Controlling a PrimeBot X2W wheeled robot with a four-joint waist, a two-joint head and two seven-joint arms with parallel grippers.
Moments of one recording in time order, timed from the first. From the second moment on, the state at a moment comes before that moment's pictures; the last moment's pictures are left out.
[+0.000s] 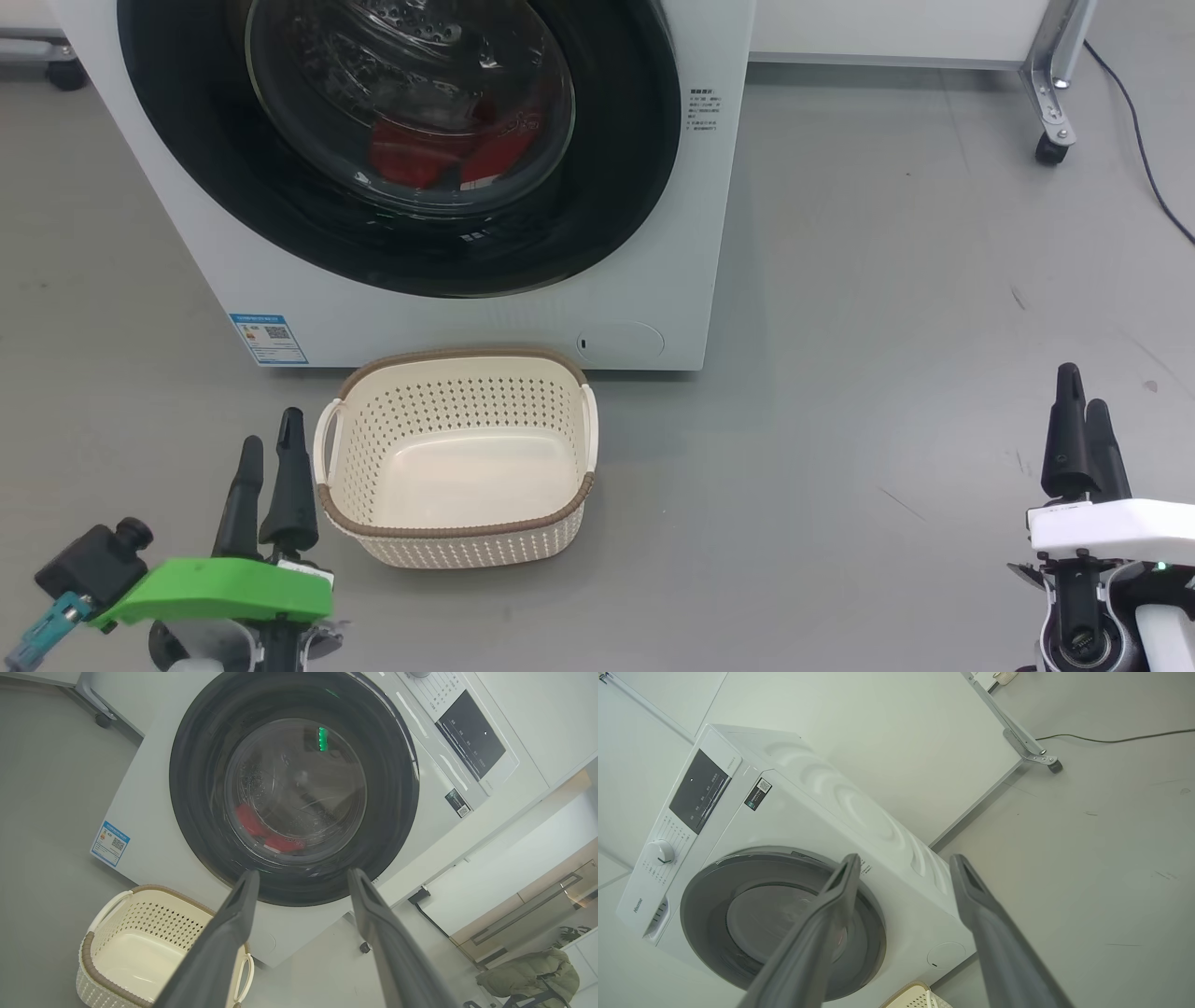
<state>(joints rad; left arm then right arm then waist) -0.04 0.02 -0.07 0.11 -1.01 -0.12 -0.13 0.01 -0.04 -0.07 0.03 0.99 0.09 -0.13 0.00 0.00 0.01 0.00</state>
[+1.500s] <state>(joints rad) -0.04 0.04 -0.25 0.24 -0.29 0.00 -0.25 0.03 -0.09 0.10 0.08 0.39 -0.06 -0.17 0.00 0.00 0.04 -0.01</state>
